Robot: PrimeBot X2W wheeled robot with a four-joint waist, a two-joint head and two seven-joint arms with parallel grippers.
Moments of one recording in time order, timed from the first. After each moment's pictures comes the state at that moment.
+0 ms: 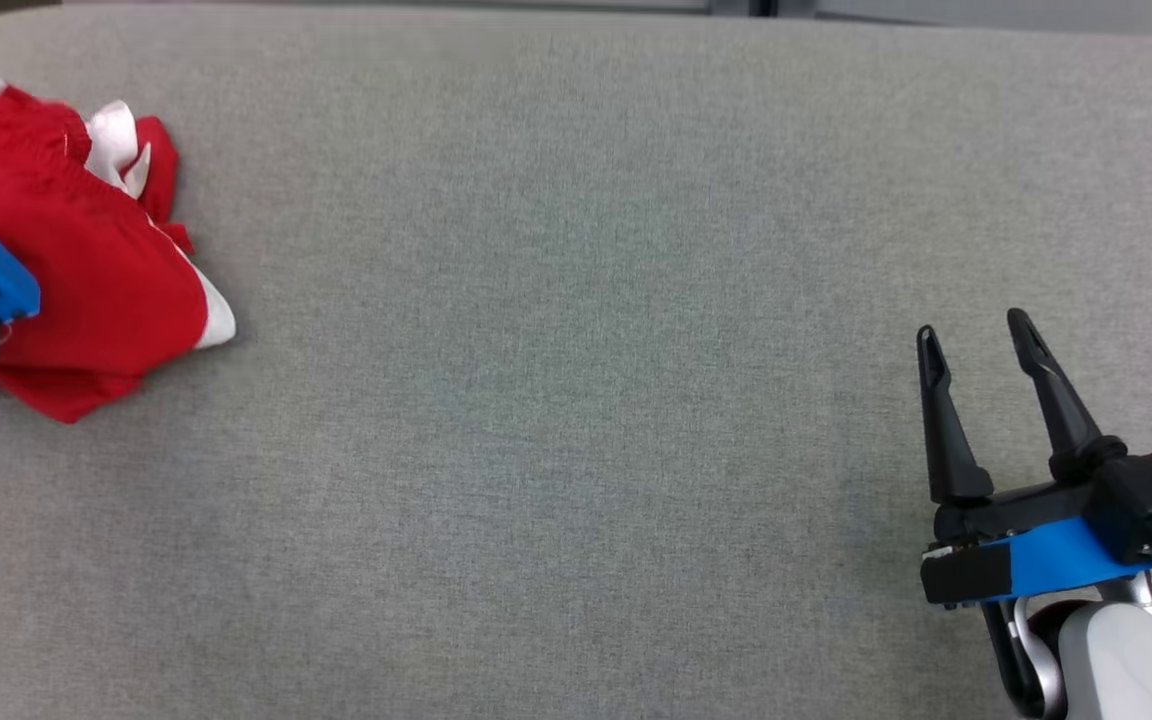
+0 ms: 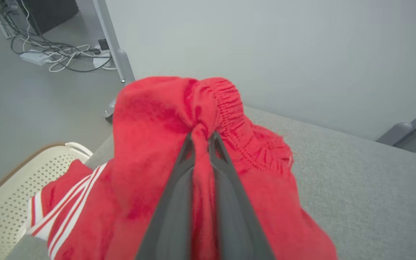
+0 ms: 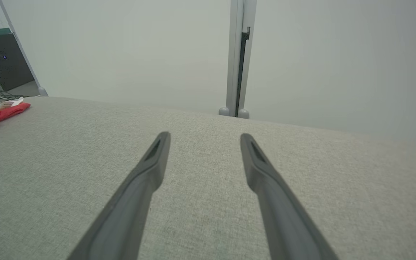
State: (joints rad) left arm -0.98 0.41 -0.08 1.14 -0.45 -0.12 -0.02; right arm -0.18 -0.06 -0.02 0.01 0.03 0.13 -0.18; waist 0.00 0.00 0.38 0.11
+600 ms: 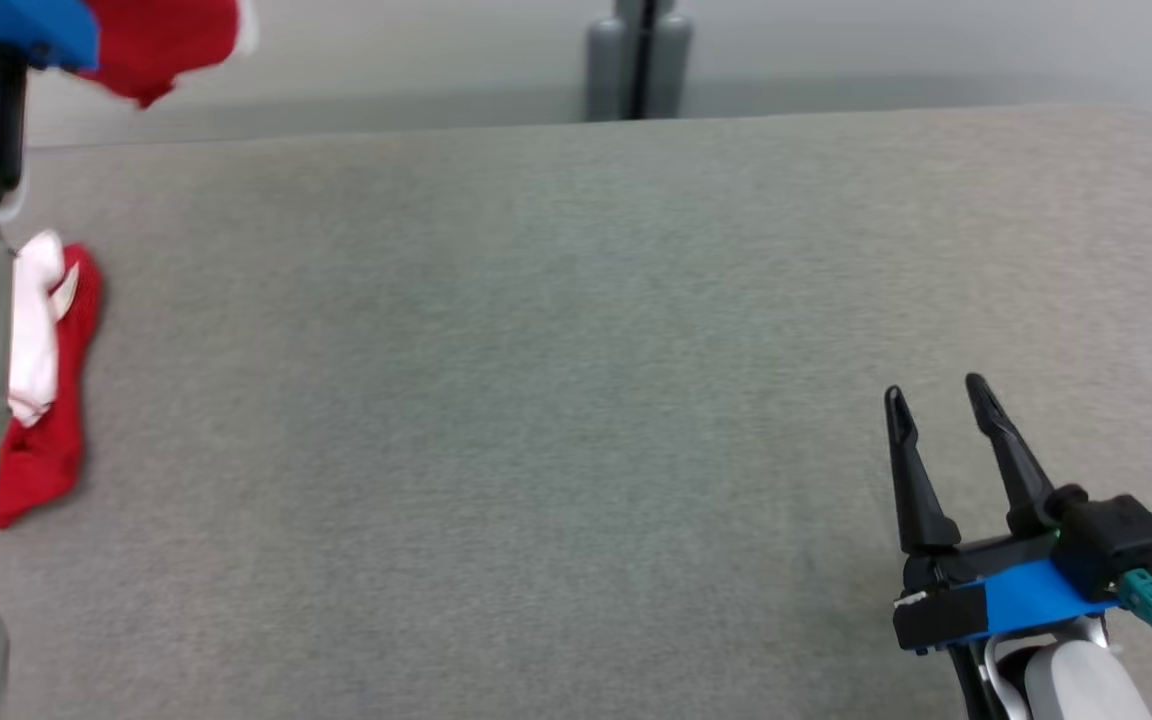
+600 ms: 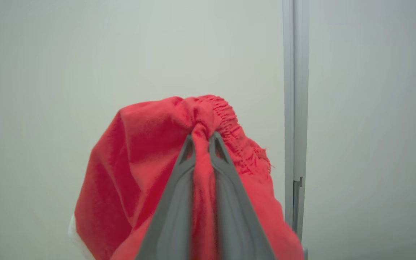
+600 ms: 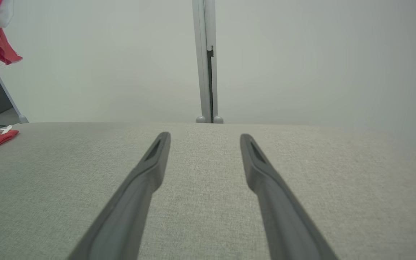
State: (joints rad) left arm -1.12 0.37 -0.25 0.70 -0.40 -0.13 -0.12; right arm -0.14 -0.05 0.02 0.12 0.11 0.13 -0.24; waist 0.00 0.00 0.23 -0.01
